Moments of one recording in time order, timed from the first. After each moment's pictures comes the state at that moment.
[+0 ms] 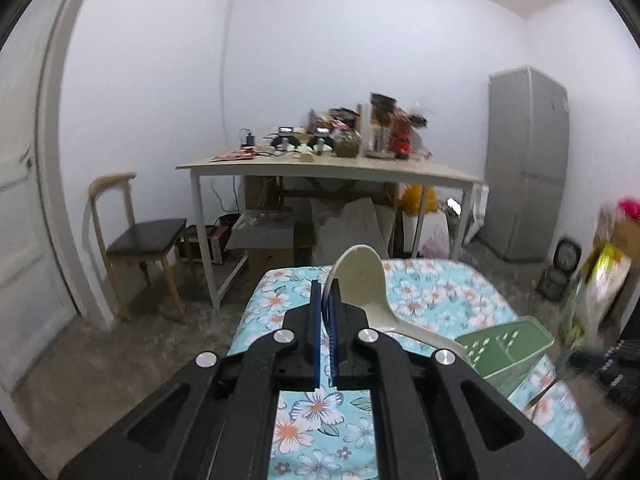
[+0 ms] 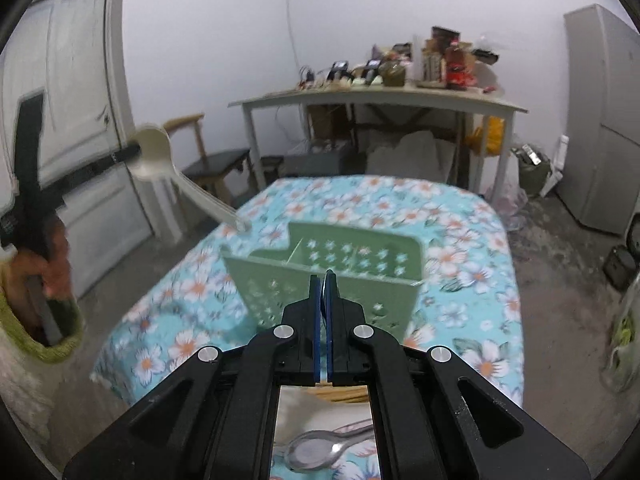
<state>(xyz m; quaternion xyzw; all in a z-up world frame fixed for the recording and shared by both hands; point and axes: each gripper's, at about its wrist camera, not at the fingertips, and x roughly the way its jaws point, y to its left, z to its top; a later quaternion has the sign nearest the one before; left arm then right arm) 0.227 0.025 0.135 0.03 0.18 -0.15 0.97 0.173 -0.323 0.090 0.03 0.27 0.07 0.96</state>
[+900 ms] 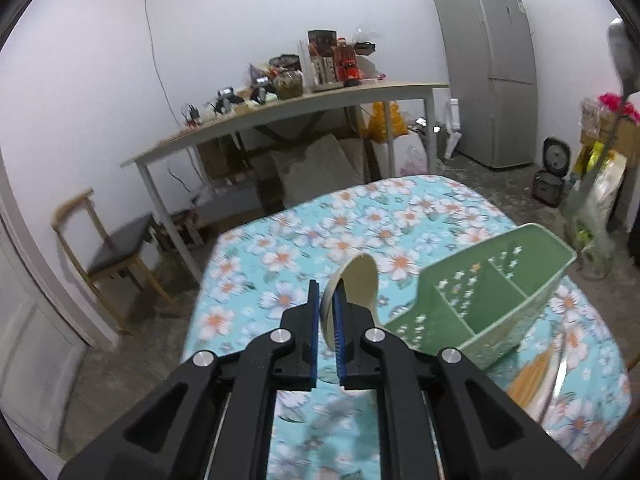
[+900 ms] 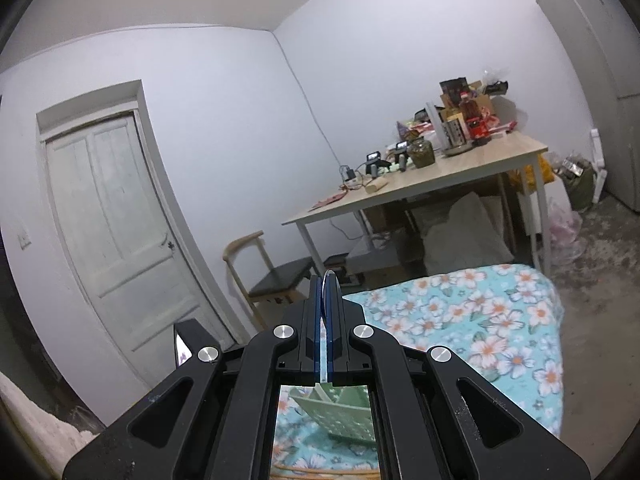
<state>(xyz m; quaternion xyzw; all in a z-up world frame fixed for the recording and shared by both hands) 0.256 -0.067 0.072 0.14 0.26 -0.20 0.93 0.179 -0.397 0.173 0.19 0.13 0.19 0.96</state>
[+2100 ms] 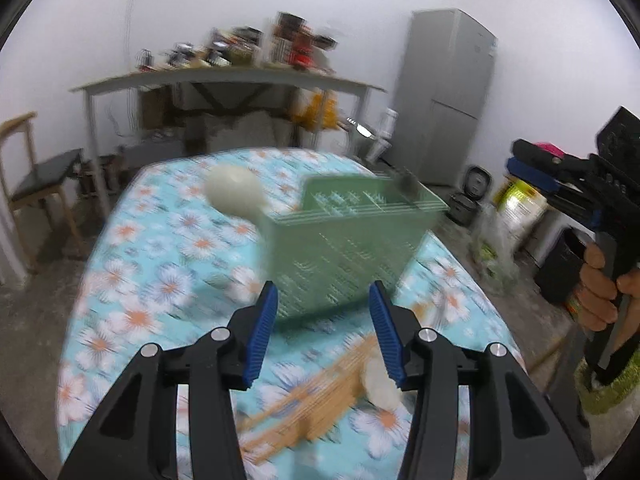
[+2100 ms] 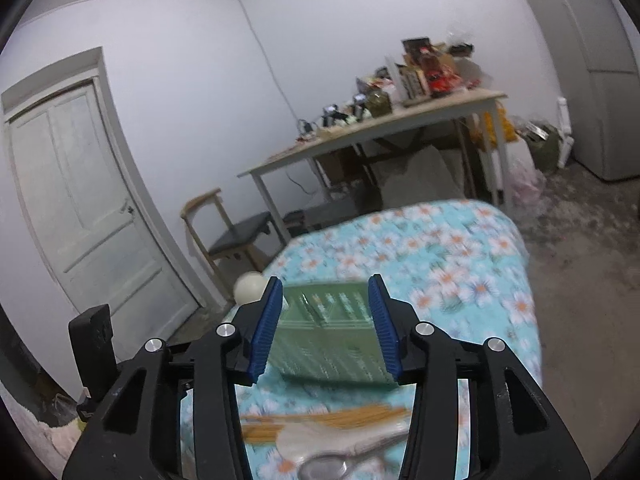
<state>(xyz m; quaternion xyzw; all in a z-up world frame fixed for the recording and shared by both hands) 0.171 -0.042 0.037 0.02 0.32 -0.34 0.88 0.153 -0.403 0.096 0.18 0.21 0.12 0.95</state>
